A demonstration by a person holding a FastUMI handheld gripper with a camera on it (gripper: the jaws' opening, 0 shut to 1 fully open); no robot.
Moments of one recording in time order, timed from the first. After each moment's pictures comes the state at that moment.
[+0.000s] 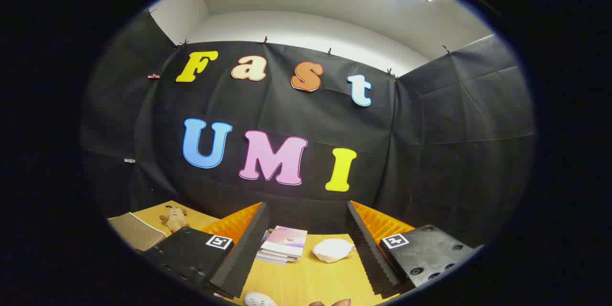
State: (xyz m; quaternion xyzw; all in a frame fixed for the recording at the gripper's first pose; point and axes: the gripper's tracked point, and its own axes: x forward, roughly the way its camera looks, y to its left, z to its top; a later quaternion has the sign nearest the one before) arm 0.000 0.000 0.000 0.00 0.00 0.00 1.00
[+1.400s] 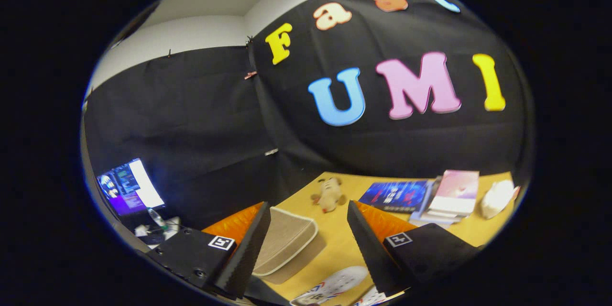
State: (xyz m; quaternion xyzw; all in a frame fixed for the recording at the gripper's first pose) arm -0.030 0.247 -0.085 0.24 0.21 0.45 0.83
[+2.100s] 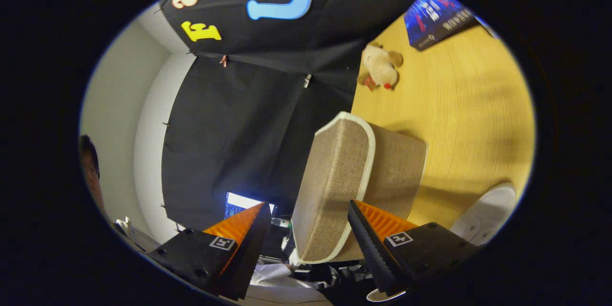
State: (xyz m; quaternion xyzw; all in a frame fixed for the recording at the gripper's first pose) arm -0.090 0.366 -0.232 0.48 0.50 0.54 0.48
